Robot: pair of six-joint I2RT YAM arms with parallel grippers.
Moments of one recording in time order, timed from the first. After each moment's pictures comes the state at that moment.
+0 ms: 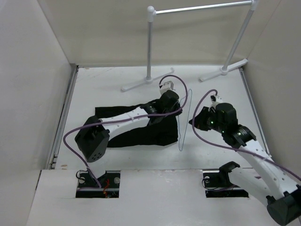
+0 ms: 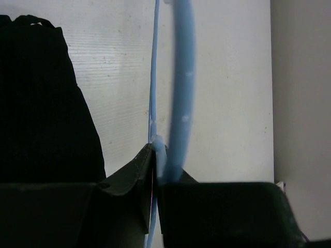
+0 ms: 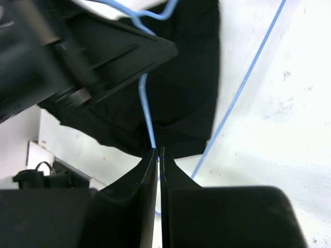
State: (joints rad) left arm -0.93 1.74 1.33 -0.20 -0.20 -0.94; right arm 0.43 0.80 0.73 -0.45 -0.20 0.65
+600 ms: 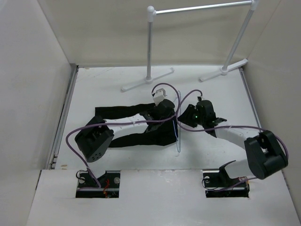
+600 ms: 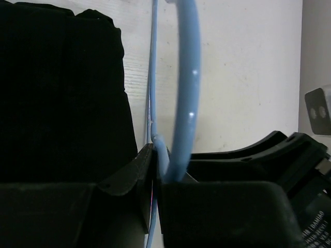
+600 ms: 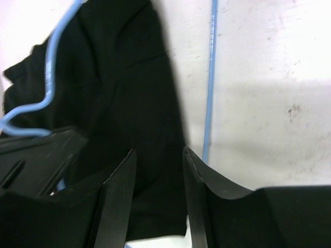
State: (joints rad) left arm -0.94 1.73 1.11 0.02 -0.36 -1.01; right arm 0.41 1.36 0.61 0.09 -0.19 0.81
